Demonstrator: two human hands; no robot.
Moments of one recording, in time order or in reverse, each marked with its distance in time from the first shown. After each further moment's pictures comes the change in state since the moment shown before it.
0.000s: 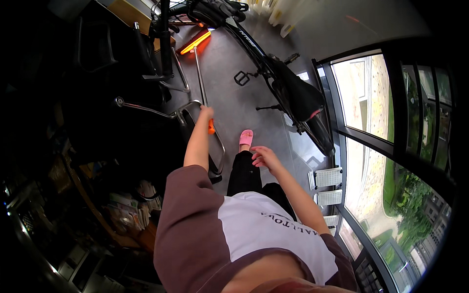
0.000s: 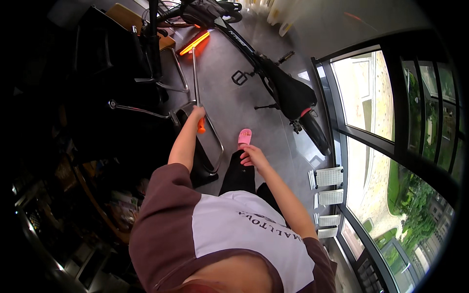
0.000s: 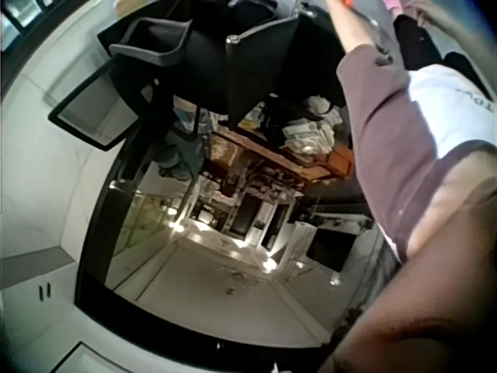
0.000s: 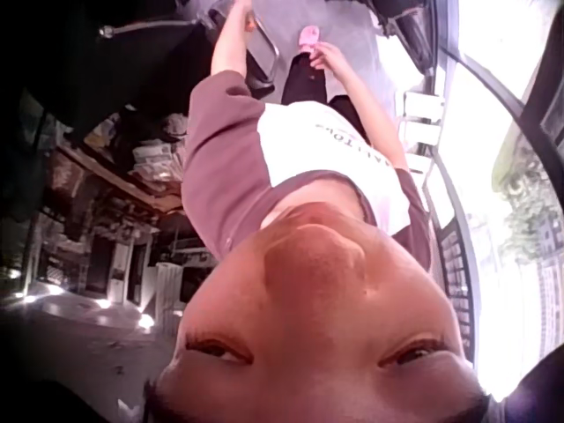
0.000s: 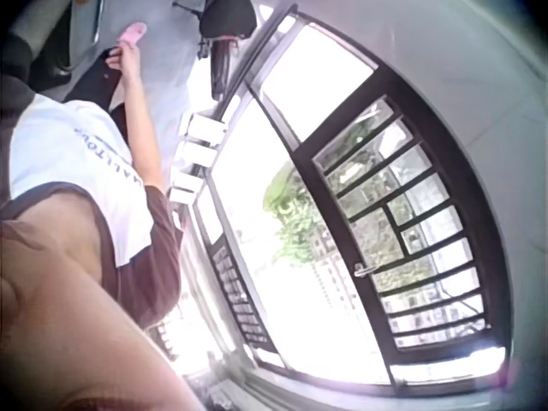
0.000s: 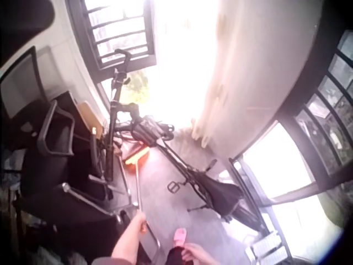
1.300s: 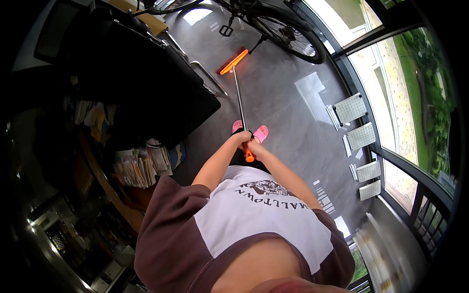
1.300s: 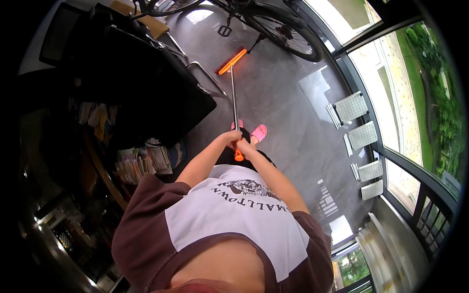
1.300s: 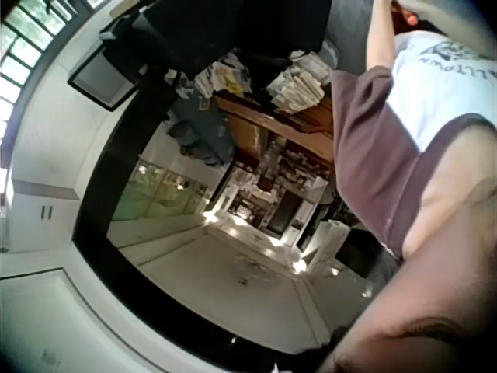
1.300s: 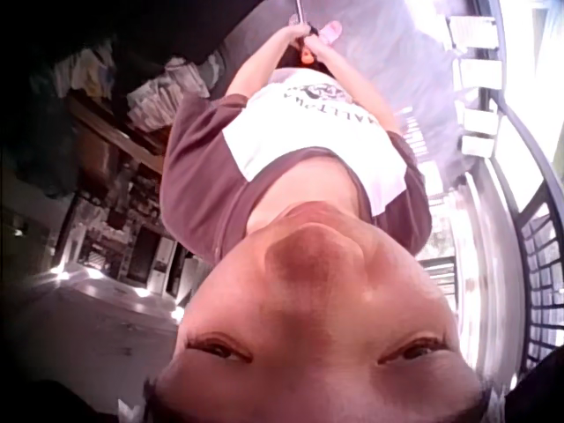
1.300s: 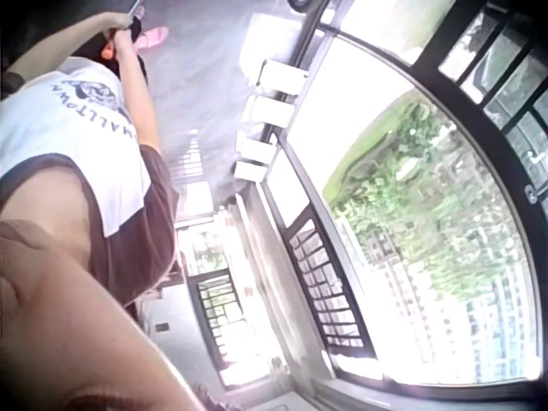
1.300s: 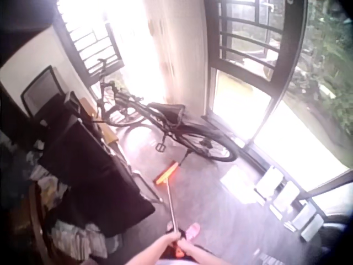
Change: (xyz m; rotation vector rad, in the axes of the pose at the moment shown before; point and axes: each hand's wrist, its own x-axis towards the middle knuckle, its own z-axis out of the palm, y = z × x) left_hand -0.231 -0.325 0.131 0.395 -0.637 -0.101; right_hand -0.059 0.343 0.053 0.160 -0.005 -0.048
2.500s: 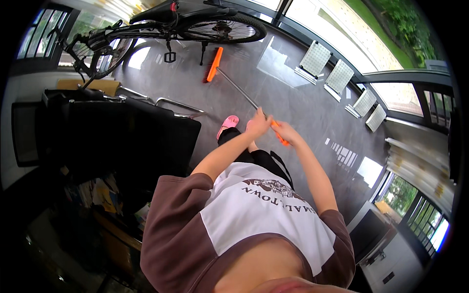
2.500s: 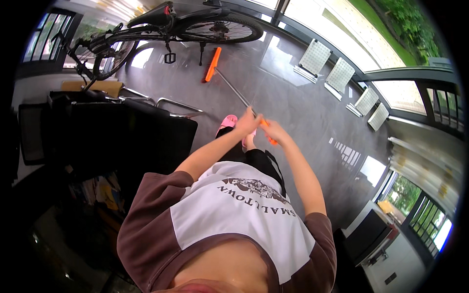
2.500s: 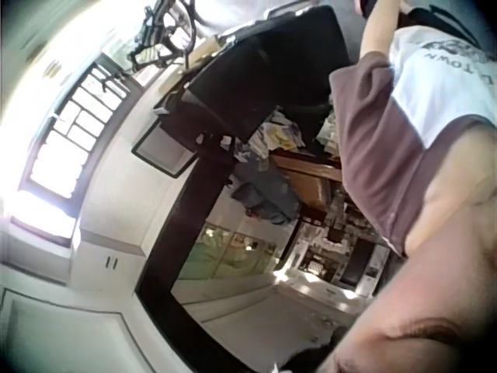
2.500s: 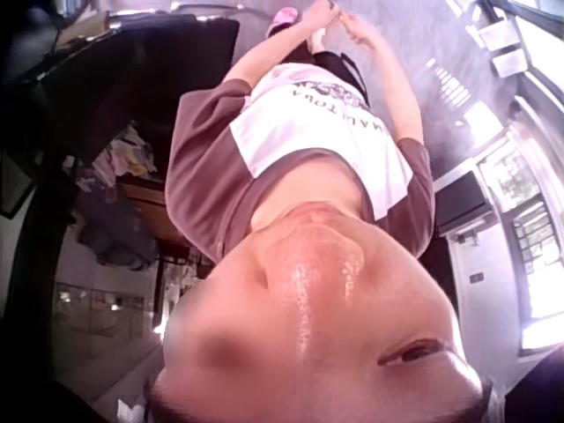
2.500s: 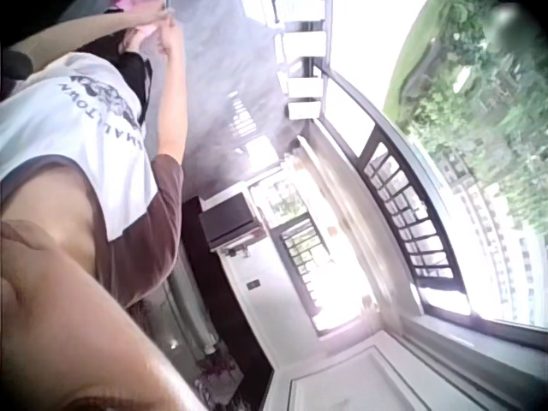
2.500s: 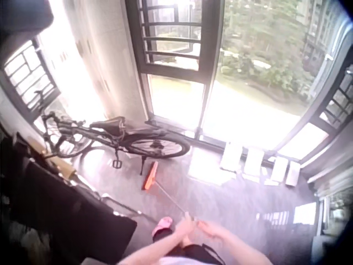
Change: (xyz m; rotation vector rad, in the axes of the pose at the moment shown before) left_hand 0.005 0.035 0.074 0.795 0.386 0.927; right_hand -0.116 -0.023 -0.065 -0.054 0.491 -0.138
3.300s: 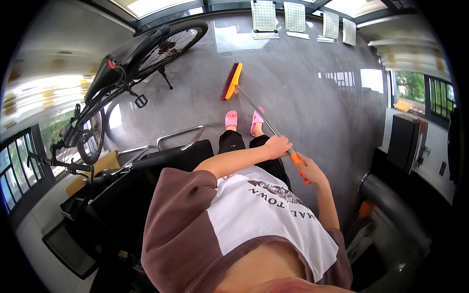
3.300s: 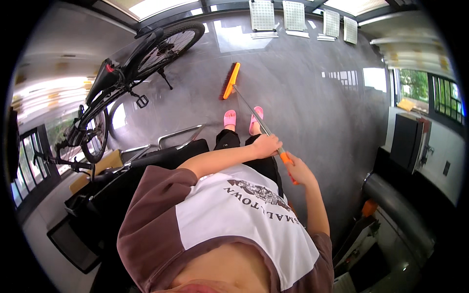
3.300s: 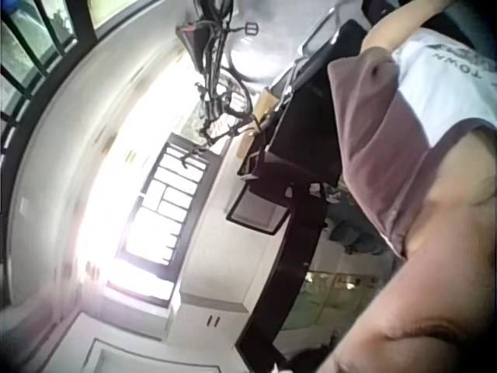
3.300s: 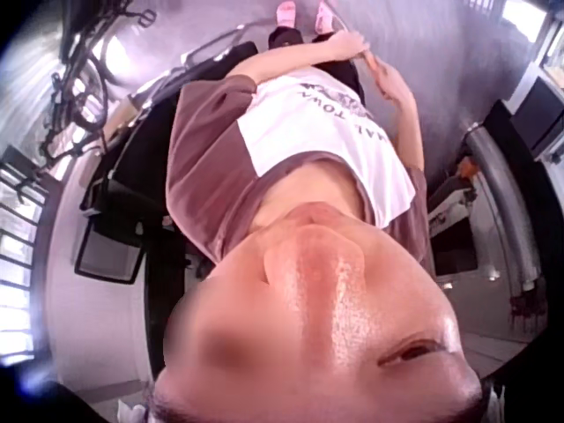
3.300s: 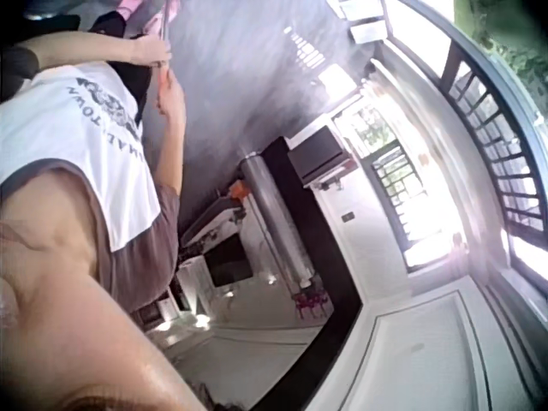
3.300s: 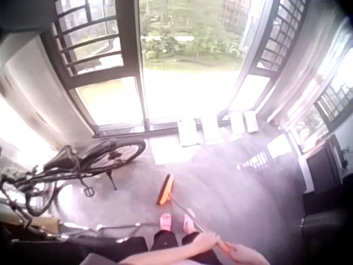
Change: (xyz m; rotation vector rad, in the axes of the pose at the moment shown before) left_hand -0.084 -0.025 -0.031 0.566 -0.853 1.369; right_hand -0.169 0.018 0.129 0.480 0.330 0.345
